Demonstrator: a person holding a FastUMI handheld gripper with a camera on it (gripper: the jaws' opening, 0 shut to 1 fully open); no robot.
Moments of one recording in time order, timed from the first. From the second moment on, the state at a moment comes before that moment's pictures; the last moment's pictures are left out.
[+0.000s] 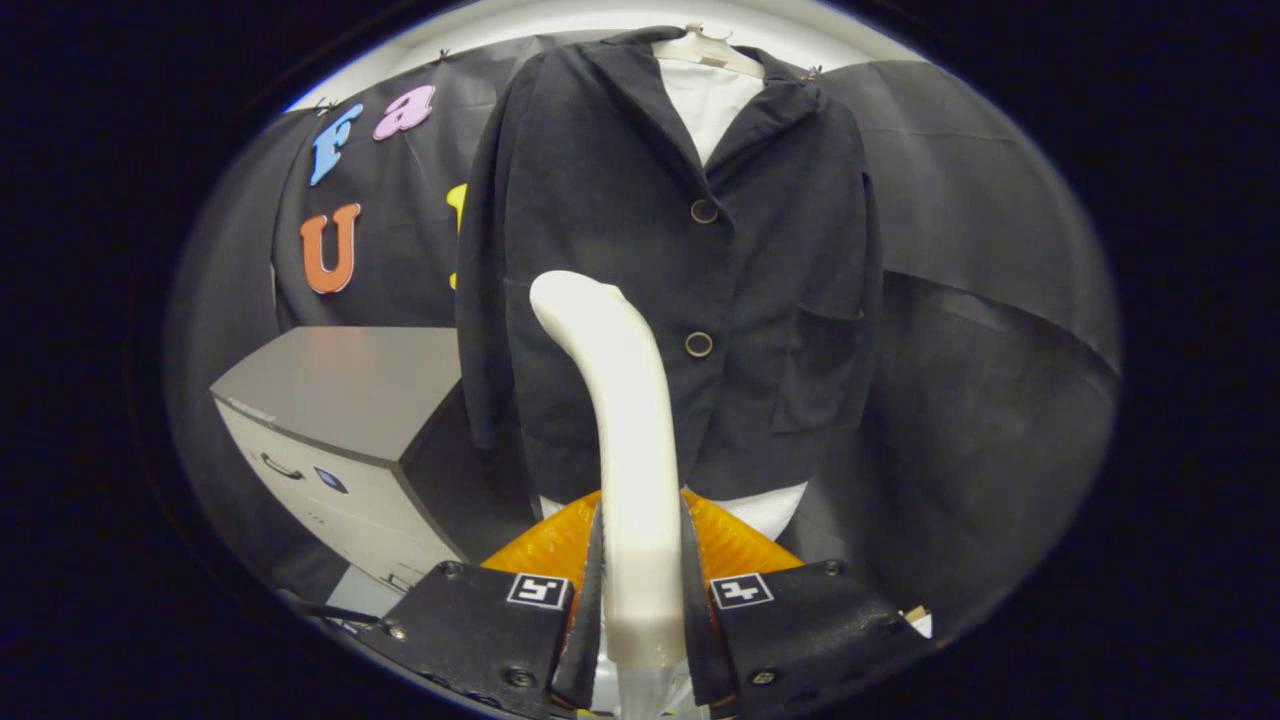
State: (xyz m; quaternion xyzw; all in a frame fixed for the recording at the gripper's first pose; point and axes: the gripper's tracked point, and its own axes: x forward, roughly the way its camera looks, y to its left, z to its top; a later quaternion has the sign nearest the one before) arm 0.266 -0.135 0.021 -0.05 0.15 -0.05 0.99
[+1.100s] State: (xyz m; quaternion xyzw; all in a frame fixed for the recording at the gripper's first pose) arm 0.250 -0.162 -0.049 0.00 0.23 -0.05 0.97
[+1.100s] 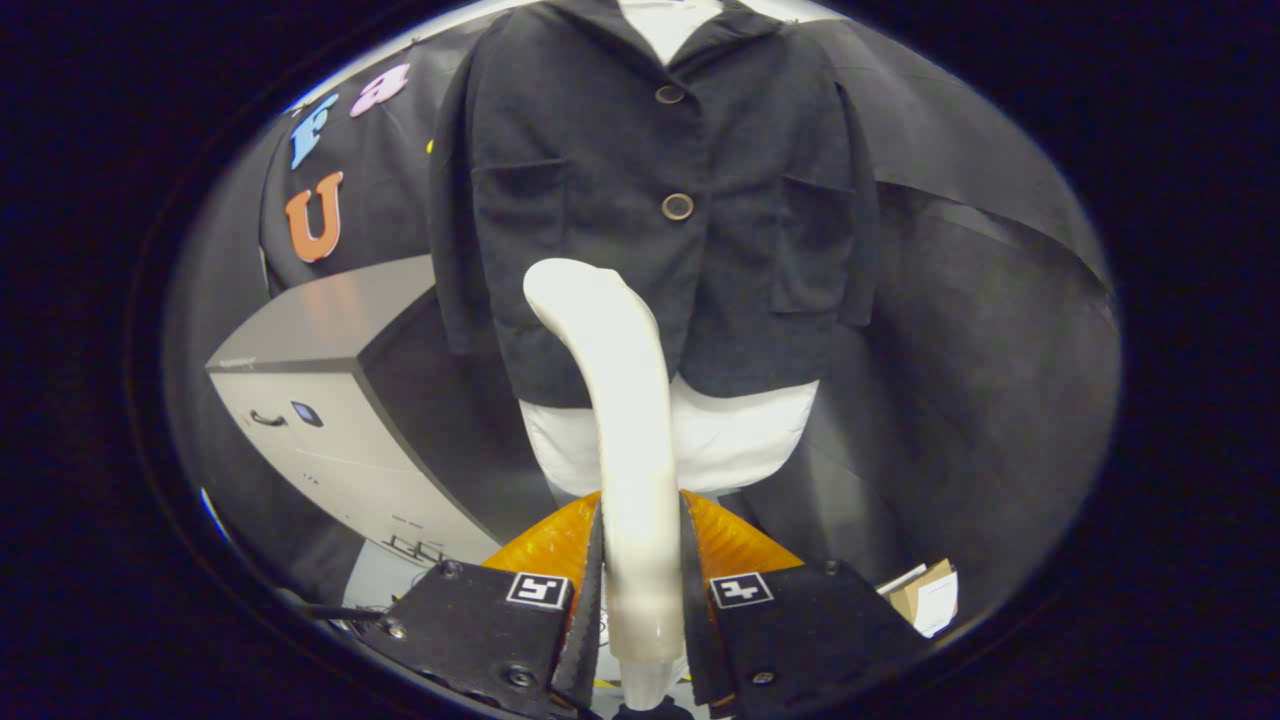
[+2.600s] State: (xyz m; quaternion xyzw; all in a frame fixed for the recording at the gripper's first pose) arm 0.246 -0.319 0.308 0.13 -0.07 -0.12 0.98
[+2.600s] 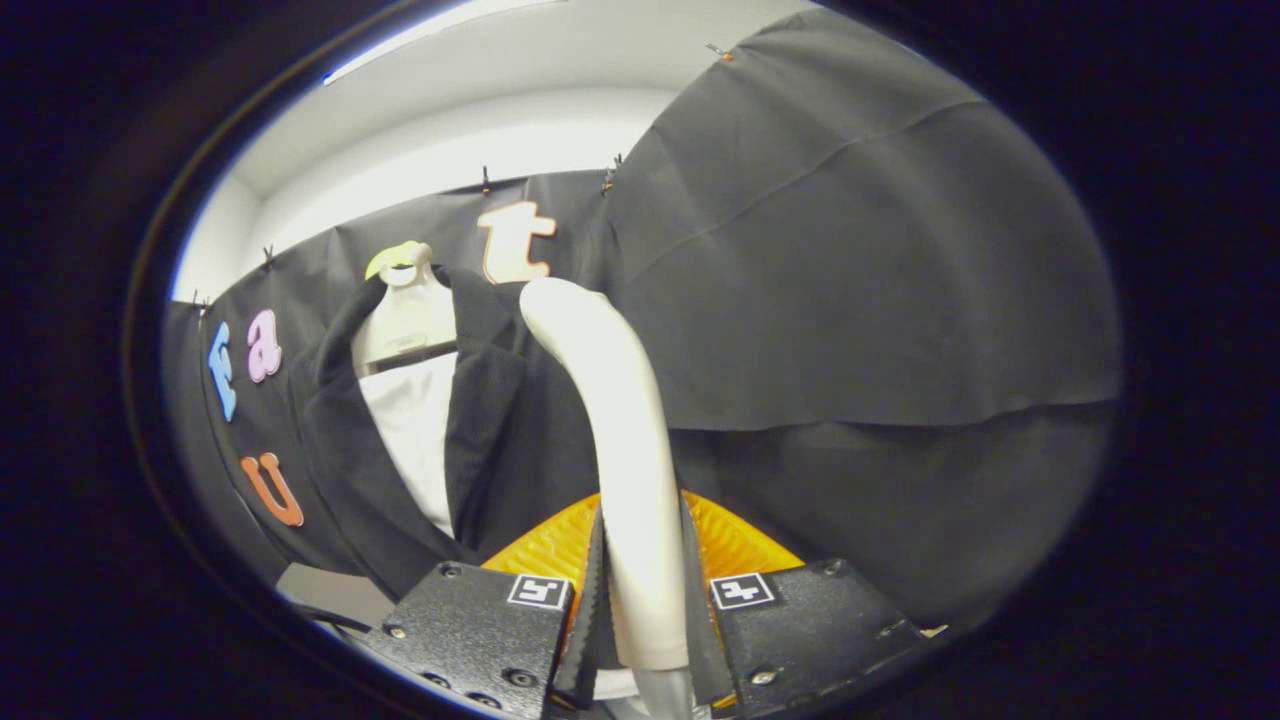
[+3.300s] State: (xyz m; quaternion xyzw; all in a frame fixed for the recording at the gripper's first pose) arm 0.293 -0.297 0.271 0.03 -0.04 -0.15 0.99
